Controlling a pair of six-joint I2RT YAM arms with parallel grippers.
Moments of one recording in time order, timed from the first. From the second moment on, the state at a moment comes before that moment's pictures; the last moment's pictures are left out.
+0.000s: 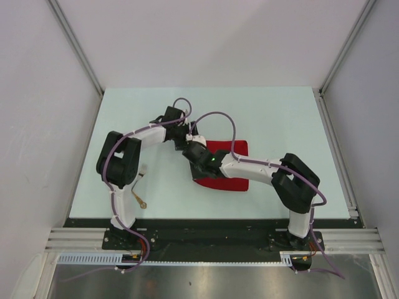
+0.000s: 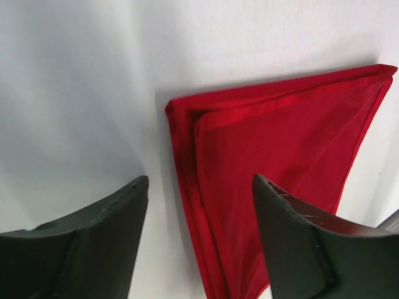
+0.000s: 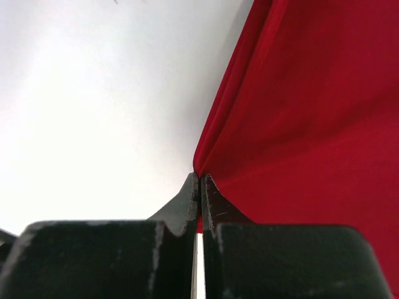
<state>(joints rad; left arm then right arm) -0.37 2.00 1.32 -0.29 0.35 -0.52 1.03 1.88 1.32 -0.42 0.25 0.63</state>
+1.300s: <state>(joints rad) -0.38 2.00 1.28 -0.31 0.39 -0.66 0.92 1.70 1.12 -0.25 0.08 0.61</state>
